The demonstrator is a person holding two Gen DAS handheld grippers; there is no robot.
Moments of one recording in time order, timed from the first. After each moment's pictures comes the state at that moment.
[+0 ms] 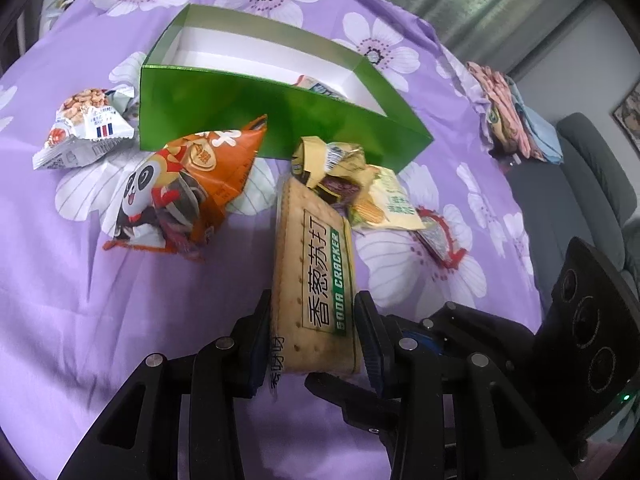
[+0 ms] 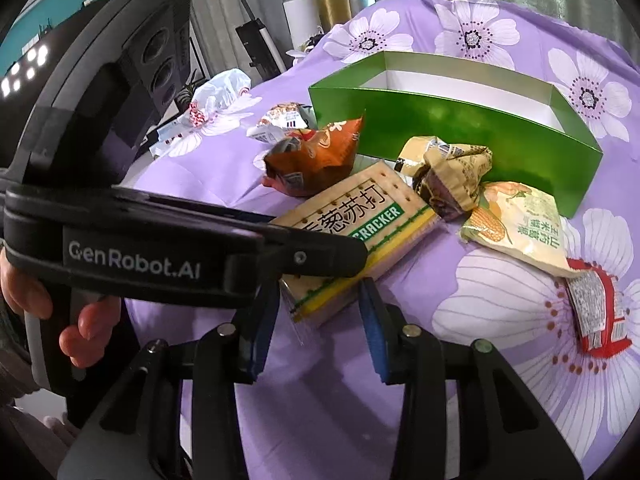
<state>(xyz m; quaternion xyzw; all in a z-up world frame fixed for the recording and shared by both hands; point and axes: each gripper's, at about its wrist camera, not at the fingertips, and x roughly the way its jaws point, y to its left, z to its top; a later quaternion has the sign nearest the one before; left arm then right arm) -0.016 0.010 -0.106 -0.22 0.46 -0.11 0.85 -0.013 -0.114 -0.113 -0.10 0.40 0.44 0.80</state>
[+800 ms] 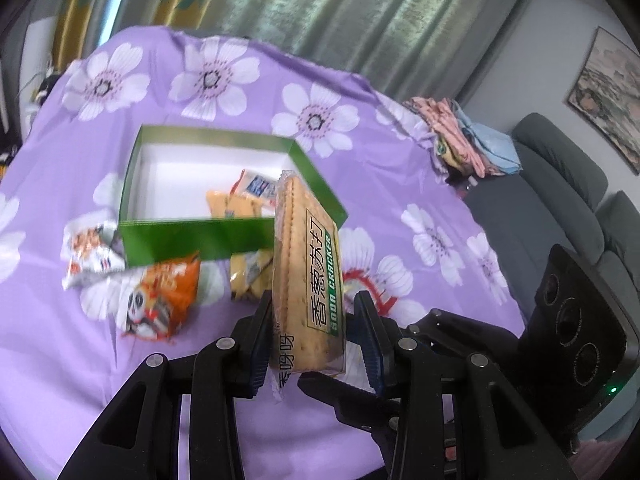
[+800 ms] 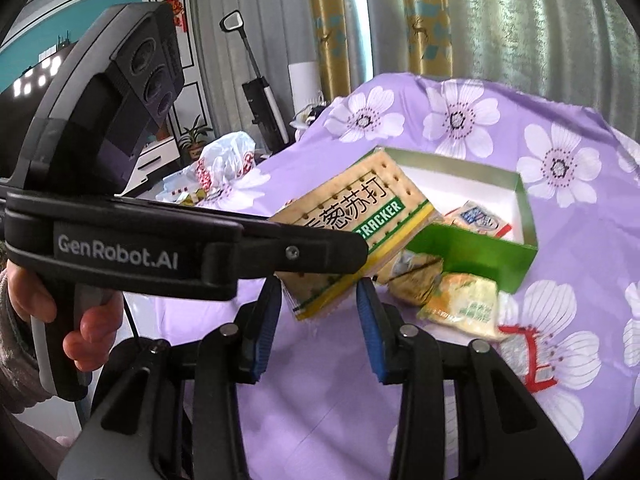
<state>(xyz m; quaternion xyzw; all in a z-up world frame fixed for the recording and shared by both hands) -0.023 -0.009 -0.009 -0.18 0.37 -0.14 0.90 -0.029 -0.133 -0.034 -0.08 0.30 0.43 0.85</state>
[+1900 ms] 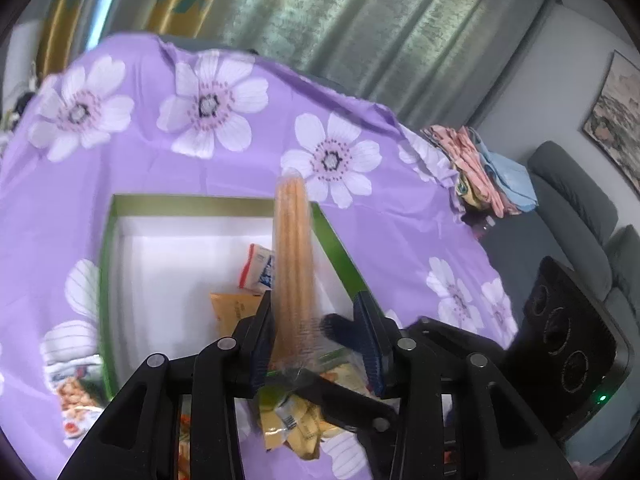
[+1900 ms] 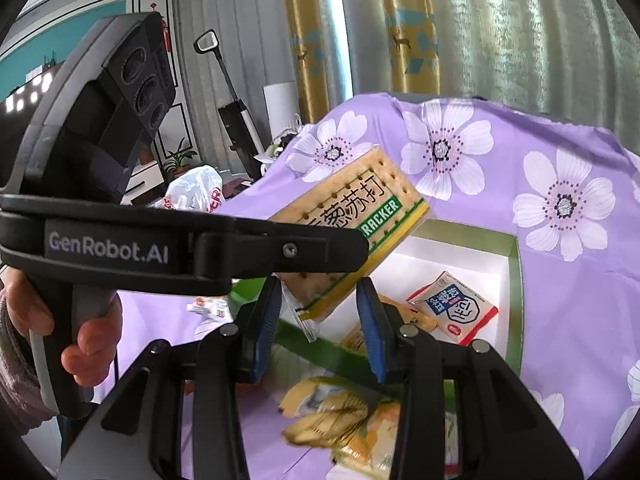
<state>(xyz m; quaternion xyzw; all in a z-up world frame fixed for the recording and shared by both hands) 0.108 0.033 -0.006 -0.20 0.36 -0.15 0.90 0.101 -0.098 -0.027 -0.06 0.28 0.43 0.86</state>
